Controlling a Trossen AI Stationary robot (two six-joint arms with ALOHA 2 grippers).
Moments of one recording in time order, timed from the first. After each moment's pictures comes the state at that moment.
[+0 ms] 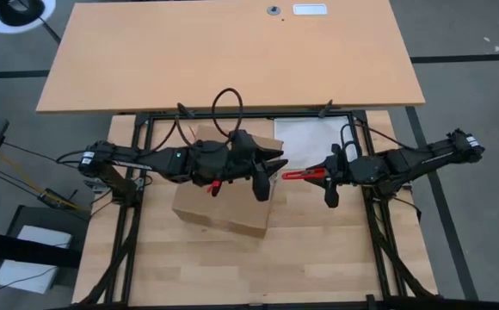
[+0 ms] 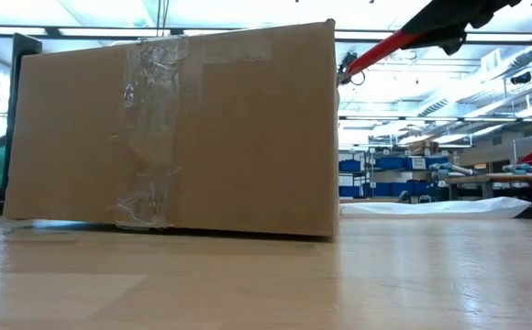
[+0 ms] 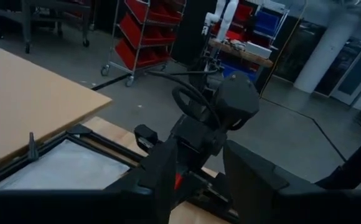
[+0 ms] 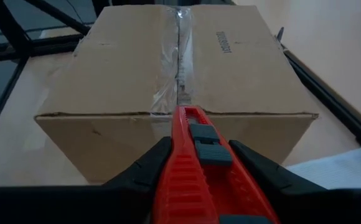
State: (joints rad) left arm -0.17 1.64 1.72 -0.14 -0.45 -0.38; right arm 0.28 0.79 0.74 -0.42 0.45 0.25
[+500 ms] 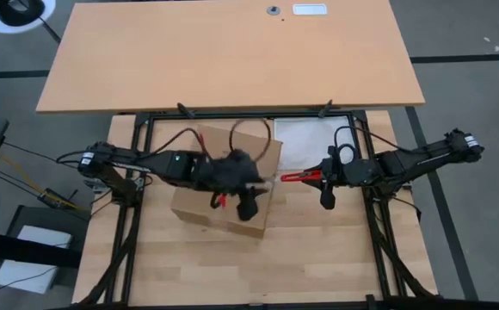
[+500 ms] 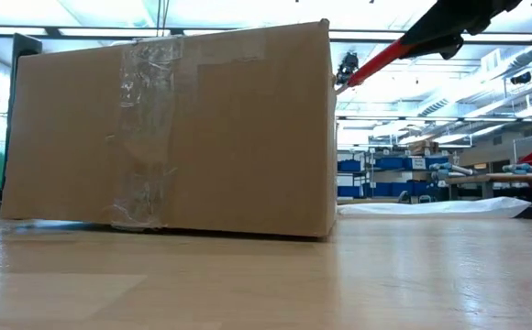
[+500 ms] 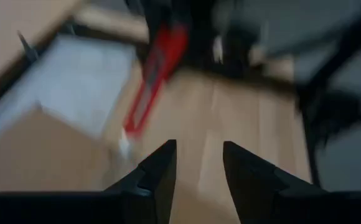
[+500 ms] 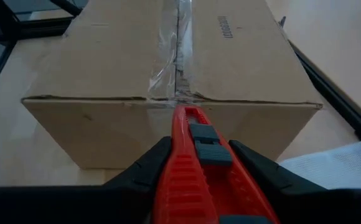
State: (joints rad) left arm -0.21 1.64 1.72 -0.67 -0.29 -0.37; right arm 0.28 0.84 0.74 -0.42 0.46 0.25
